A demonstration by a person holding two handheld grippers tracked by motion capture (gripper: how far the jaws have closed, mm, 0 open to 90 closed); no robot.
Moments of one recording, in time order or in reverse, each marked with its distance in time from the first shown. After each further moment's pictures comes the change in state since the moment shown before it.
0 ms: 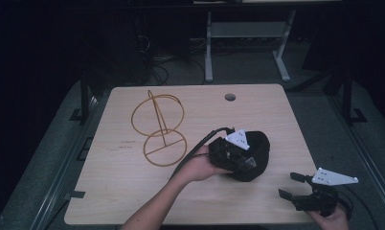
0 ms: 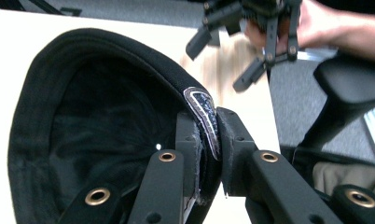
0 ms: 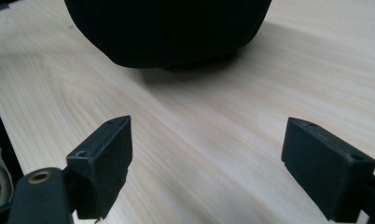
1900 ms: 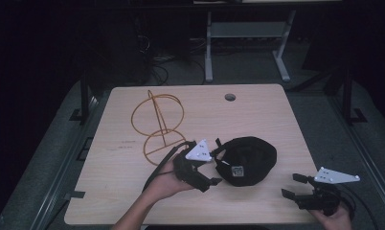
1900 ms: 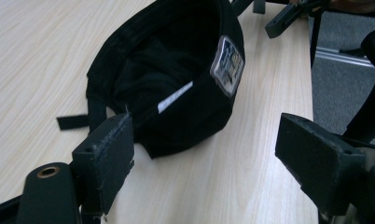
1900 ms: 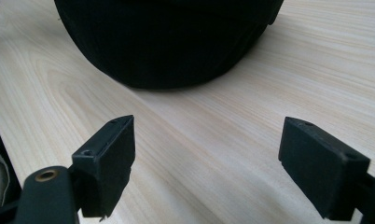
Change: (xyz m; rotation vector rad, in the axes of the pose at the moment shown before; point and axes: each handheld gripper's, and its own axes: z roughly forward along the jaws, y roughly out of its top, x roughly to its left) left arm -0.022 -0.072 -0.042 -0.016 0.213 -0.059; right arm -0.012 -0.007 -0.001 0.038 0.000 0.036
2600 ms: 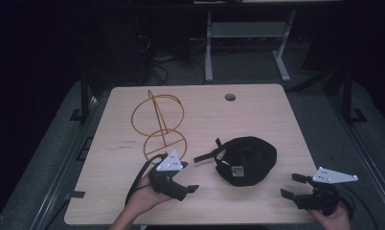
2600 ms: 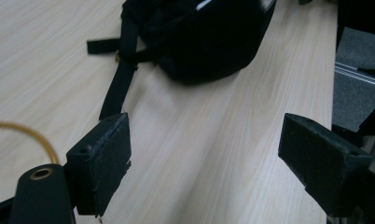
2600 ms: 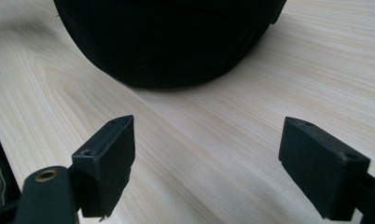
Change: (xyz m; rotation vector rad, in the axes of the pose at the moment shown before) left arm 0.000 -0.073 -0.030 -0.033 0.079 -0.139; right arm 0.002 0.002 0.002 0.013 -0.006 -0.004
